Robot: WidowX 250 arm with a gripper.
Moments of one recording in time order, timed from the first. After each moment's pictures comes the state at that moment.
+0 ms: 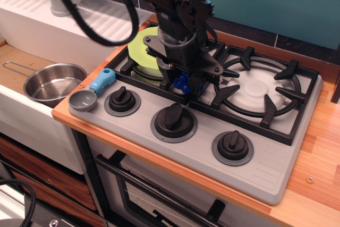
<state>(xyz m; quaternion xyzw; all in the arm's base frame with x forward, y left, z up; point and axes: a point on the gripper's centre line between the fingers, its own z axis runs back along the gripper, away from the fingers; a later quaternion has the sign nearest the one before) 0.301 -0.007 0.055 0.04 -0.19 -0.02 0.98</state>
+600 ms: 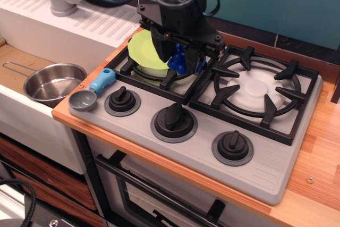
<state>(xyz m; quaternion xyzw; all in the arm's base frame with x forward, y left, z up) 0.294 -0.007 0.096 0.04 -0.16 -0.02 0.99</state>
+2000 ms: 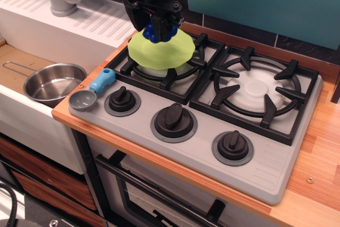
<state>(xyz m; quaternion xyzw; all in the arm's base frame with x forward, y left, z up) 0.334 0.066 0.089 0.04 -0.16 -0.05 0.98</state>
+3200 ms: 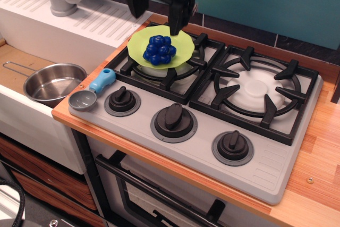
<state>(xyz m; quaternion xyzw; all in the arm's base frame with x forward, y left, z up) 0.318 0.037 0.128 0.06 -0.11 -0.04 0.99</state>
